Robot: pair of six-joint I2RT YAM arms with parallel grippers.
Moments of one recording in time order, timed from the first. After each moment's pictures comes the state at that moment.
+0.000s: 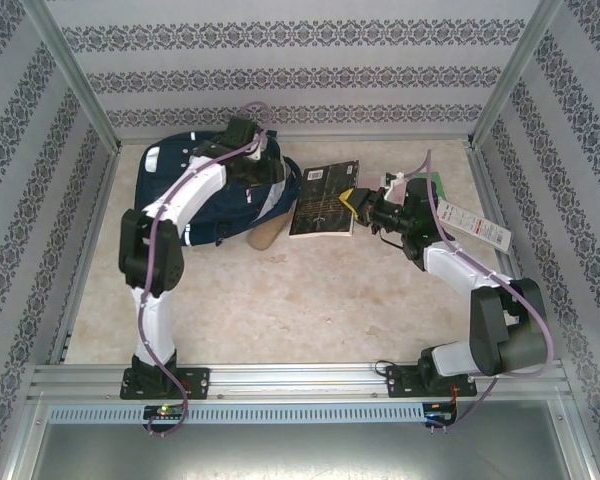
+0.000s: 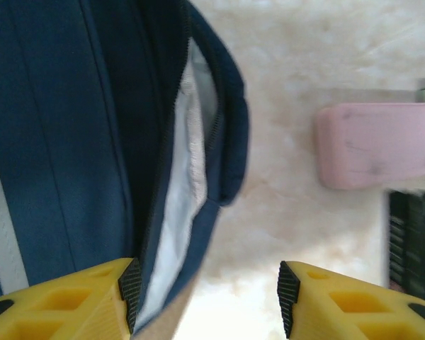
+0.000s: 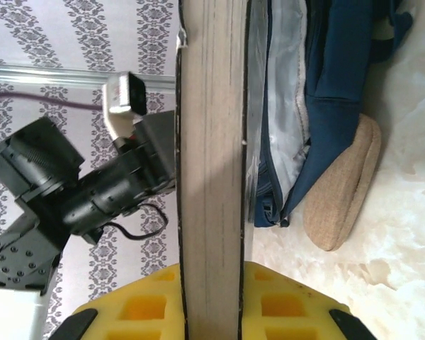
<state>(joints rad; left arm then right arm) -0.32 2.08 1.88 -0.75 0.23 -0.43 0.18 1.40 0.74 0.37 -0.77 1.26</state>
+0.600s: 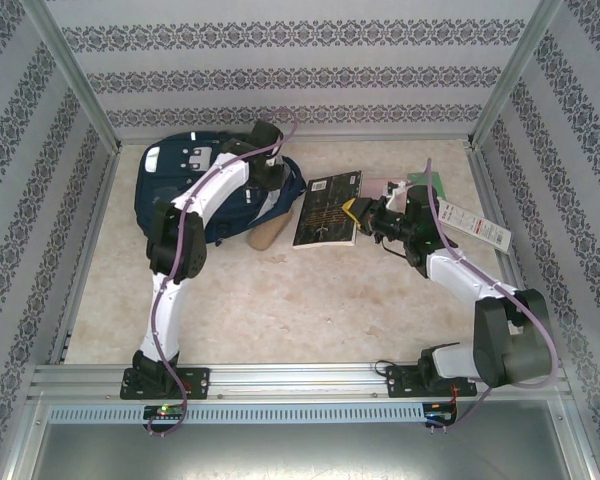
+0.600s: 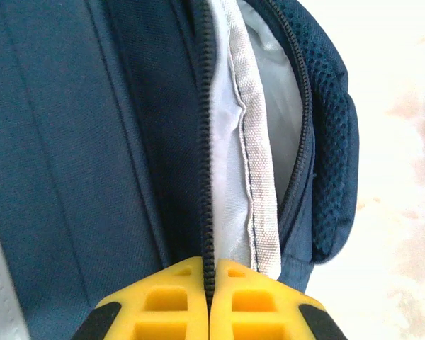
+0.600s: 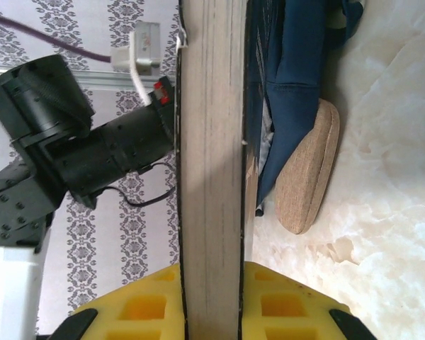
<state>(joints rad) -0.37 2.25 2.08 -0.90 -0.01 -0.30 0.19 1.36 0.70 0.29 -0.74 1.22</state>
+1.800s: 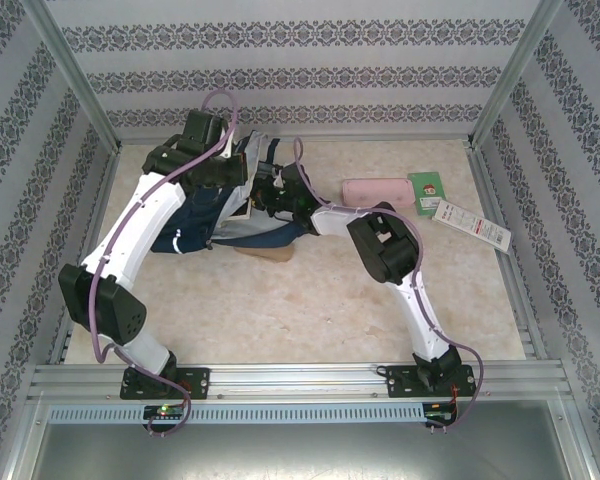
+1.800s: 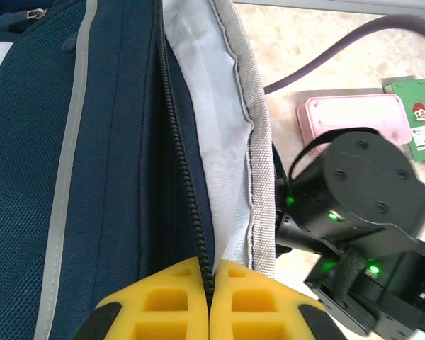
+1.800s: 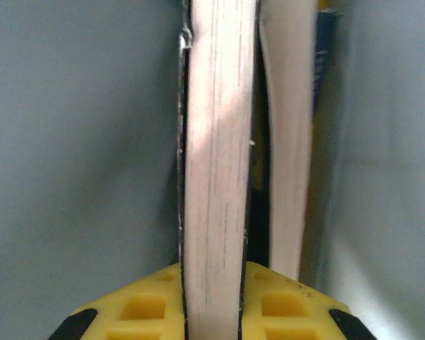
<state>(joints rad) -0.31 1.62 1.71 -0.91 0.14 -0.34 0.60 2.40 1.63 0.51 -0.49 1.45</state>
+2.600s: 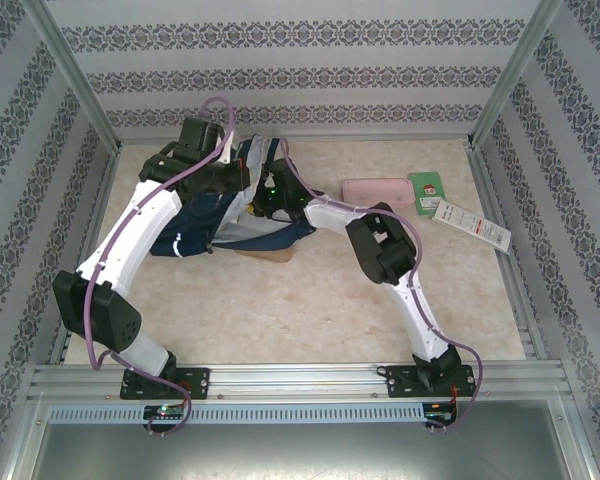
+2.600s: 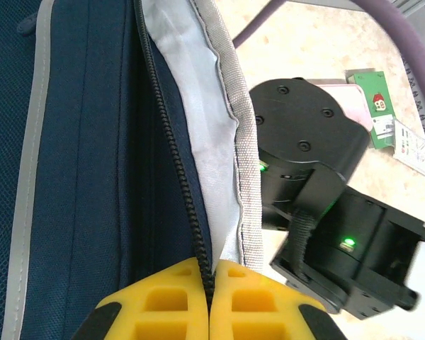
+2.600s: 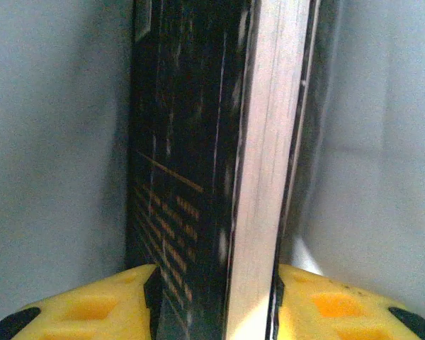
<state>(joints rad) -0.30 1.58 1.62 -0.85 0.24 -0.37 0.63 2.40 1.79 0.14 -0.54 1.26</state>
